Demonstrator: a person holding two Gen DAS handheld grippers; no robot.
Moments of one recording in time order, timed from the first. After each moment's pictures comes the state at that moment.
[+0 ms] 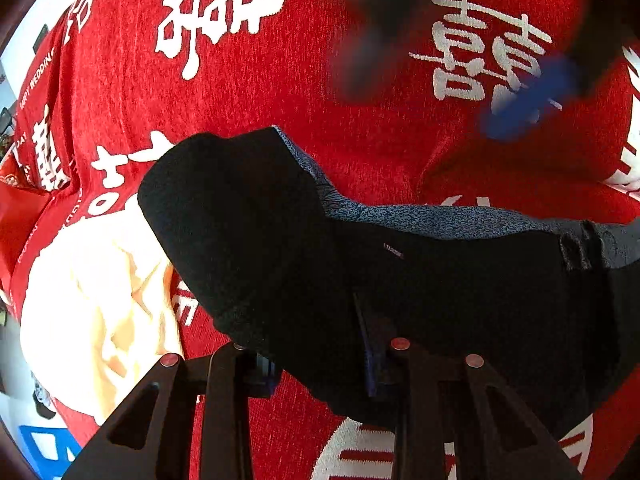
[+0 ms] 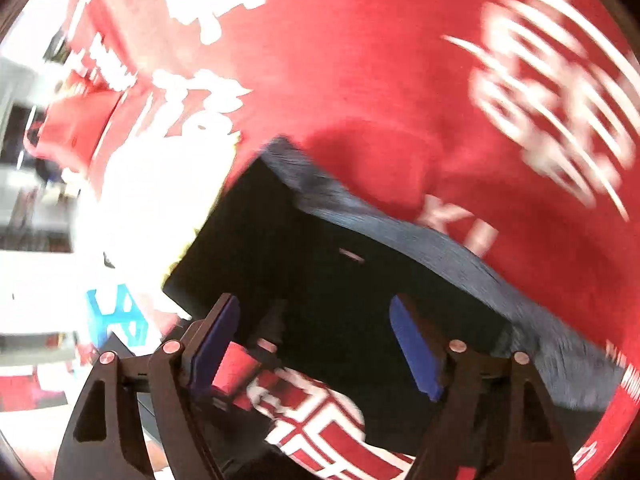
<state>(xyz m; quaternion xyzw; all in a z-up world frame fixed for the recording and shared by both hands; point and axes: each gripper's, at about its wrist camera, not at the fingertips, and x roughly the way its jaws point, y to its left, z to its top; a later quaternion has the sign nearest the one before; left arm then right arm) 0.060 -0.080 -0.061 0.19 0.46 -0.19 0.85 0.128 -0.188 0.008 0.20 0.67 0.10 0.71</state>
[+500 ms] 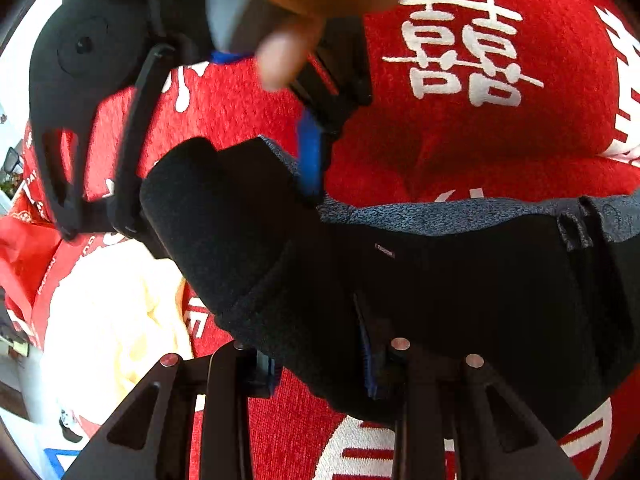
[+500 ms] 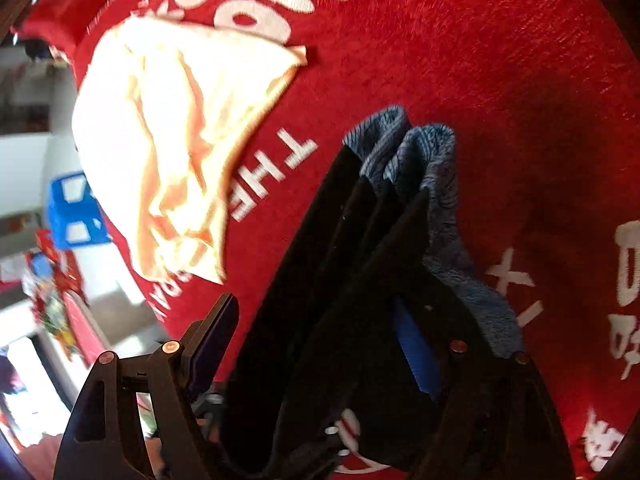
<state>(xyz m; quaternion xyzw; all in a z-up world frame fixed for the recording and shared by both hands) 0.036 -0.098 -0.057 0.24 0.42 -0.19 0.85 0.191 -0.078 -0.040 0.03 0.77 0.16 0.62</state>
